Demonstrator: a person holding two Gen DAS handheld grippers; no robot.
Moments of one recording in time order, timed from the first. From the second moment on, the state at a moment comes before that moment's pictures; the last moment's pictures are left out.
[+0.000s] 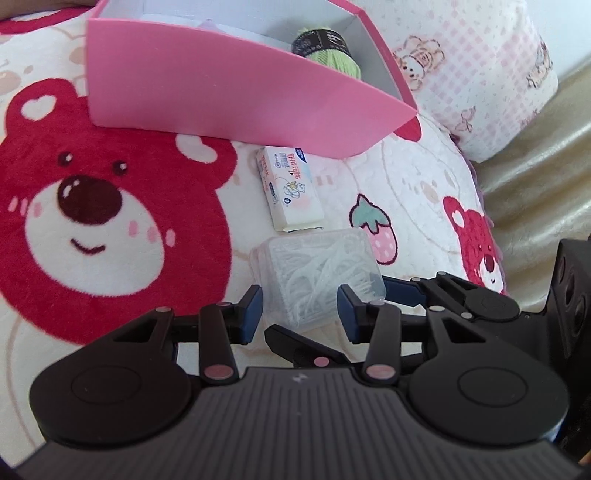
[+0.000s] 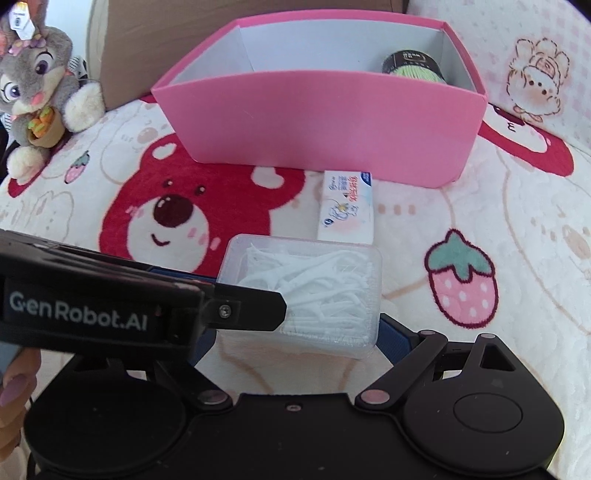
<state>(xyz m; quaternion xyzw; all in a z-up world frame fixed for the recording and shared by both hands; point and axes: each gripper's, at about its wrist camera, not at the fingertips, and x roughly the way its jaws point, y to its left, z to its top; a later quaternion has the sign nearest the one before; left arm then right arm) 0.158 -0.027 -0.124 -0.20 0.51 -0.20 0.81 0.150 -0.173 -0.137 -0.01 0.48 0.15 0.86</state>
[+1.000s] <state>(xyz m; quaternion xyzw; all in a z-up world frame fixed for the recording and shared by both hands) 0.119 -0.002 -0.018 -0.17 0.45 -0.24 0.84 0.107 -0.167 -0.047 0.01 0.38 0.18 0.91</state>
